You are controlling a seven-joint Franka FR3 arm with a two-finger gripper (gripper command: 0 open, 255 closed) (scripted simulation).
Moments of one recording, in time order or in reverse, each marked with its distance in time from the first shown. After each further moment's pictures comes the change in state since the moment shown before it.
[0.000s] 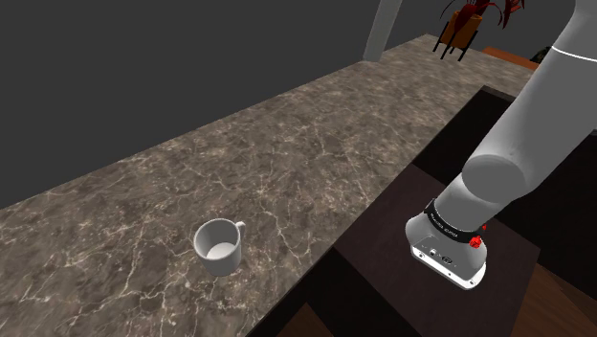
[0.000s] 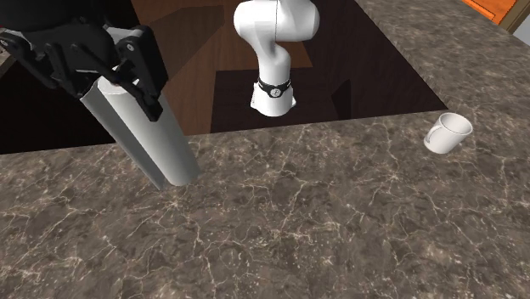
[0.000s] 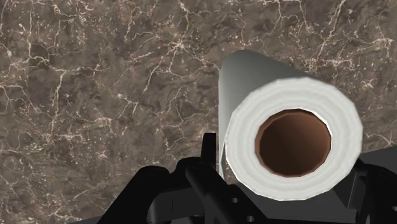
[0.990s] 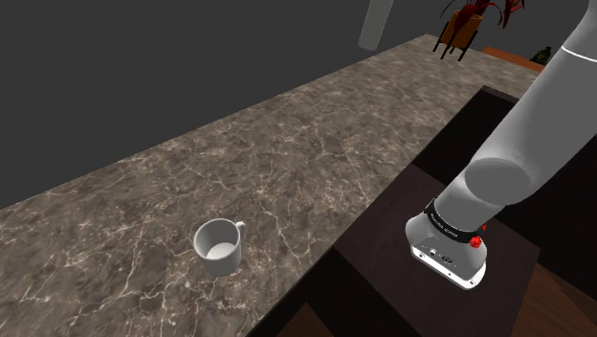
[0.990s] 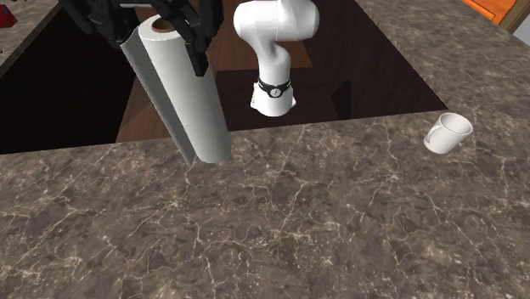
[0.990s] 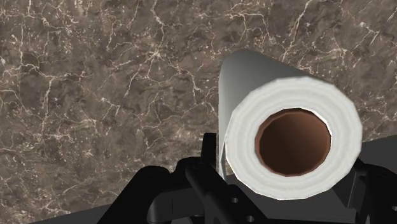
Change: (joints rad) arm 0.068 -0.055 0.045 0.078 -0.014 -0.123 0.118
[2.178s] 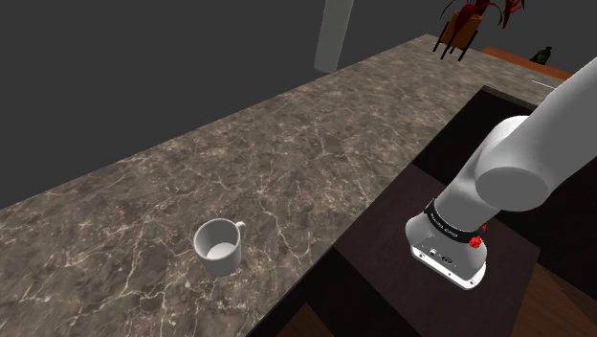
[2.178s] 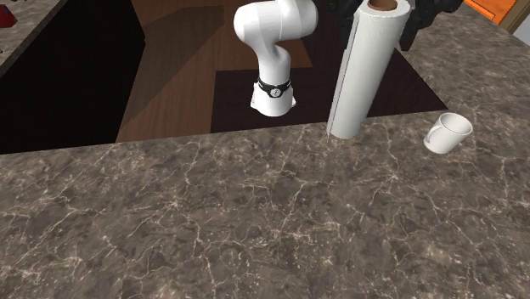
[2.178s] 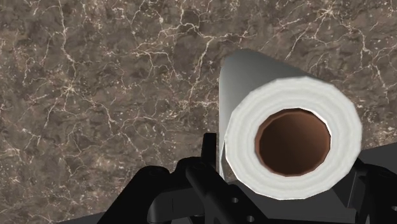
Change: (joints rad) arm 0.215 -0.235 0.256 -0.286 -0.016 0.080 0.464
